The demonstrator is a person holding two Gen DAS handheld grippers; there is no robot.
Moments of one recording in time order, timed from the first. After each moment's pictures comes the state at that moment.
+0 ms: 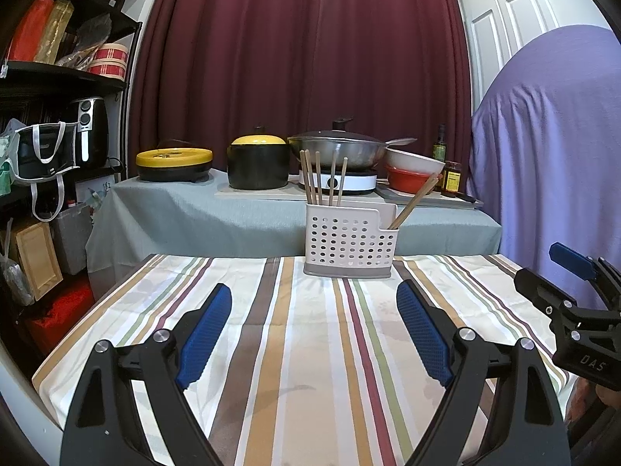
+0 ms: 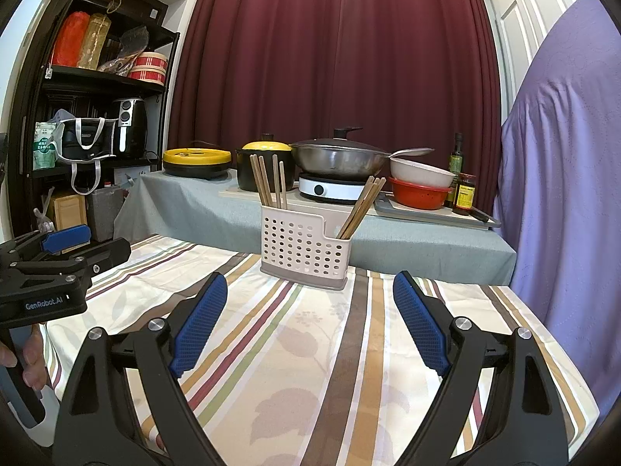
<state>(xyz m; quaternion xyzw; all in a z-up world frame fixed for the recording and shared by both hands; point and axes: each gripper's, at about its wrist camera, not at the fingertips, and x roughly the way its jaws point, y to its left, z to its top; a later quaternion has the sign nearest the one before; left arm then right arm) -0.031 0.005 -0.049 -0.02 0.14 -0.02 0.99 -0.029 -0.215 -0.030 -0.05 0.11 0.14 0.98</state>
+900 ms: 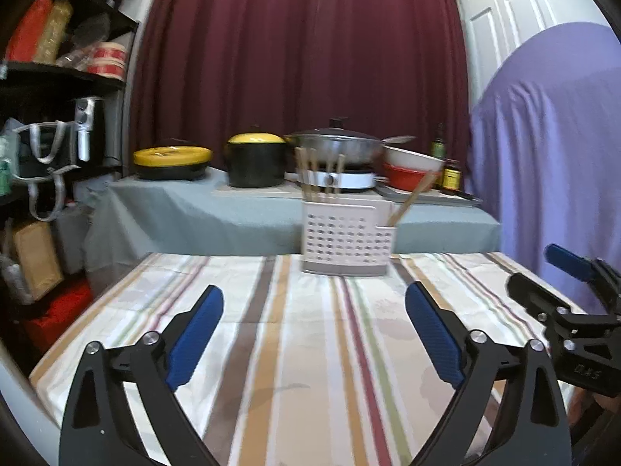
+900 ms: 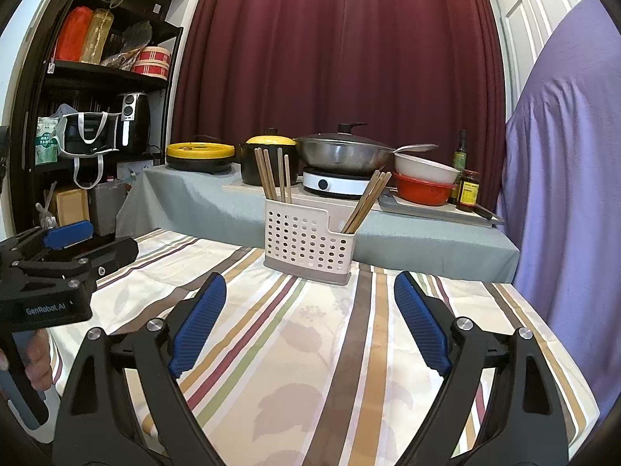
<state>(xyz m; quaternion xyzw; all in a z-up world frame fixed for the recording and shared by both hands) -0.032 -0.001 -0.053 -0.01 0.14 0.00 0.99 -0.027 -0.211 -0.029 -0.06 0.12 0.14 0.98</state>
